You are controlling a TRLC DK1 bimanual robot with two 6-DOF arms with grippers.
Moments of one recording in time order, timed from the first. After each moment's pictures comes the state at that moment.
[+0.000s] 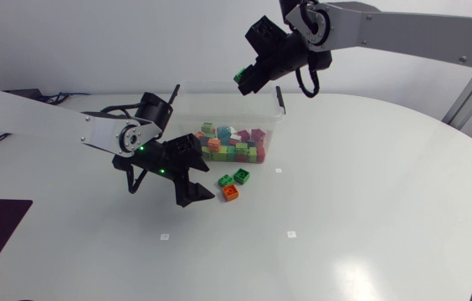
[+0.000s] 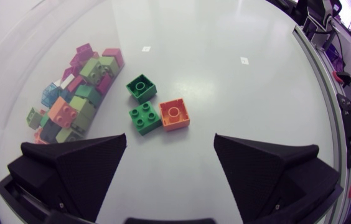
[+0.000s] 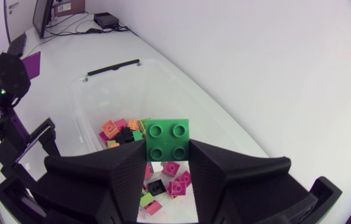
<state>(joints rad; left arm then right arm) -0.36 1.92 1.13 -0.29 0.53 0.89 0.40 2.09 1.91 -0.48 -0.21 -0.45</state>
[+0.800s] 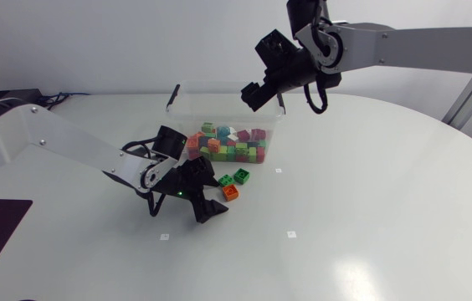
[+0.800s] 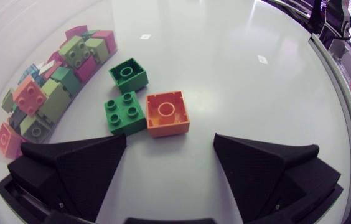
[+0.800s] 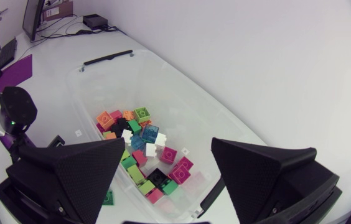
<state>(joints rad) -0.42 2.07 1.01 0.10 0.52 0.69 0.40 1.95 1.63 -0.31 -0.14 -0.39</state>
